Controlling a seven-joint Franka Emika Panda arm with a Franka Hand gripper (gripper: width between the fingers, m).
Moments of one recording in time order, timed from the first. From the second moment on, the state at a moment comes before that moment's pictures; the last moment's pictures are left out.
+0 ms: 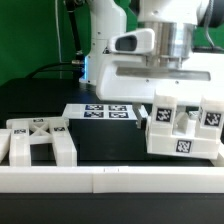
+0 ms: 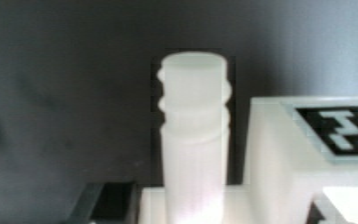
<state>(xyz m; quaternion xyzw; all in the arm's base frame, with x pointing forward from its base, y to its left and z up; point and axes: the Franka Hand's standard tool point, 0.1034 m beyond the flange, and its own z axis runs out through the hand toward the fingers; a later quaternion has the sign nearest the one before) 0.573 0.044 0.064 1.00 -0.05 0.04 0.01</state>
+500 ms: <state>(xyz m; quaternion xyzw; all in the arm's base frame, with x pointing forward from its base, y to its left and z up) 0.562 0.043 0.061 1.00 -0.06 -0.01 0.01</state>
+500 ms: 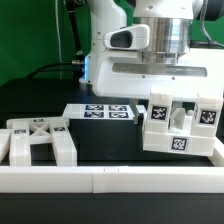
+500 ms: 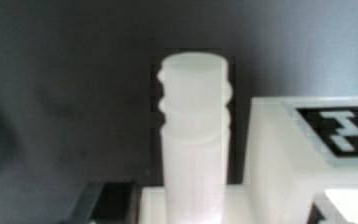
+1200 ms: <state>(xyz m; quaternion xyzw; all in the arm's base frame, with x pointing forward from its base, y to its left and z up) 0.540 0.037 0.079 0.96 -0.07 -0.26 -0.01</state>
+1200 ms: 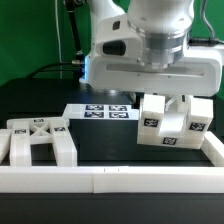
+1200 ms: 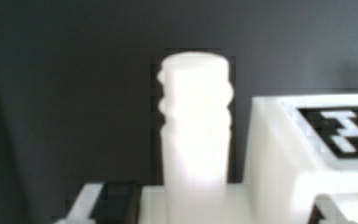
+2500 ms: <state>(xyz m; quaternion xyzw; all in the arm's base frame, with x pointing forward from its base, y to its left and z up) 0.536 0.018 0.071 0.89 -0.08 -0.44 0.00</state>
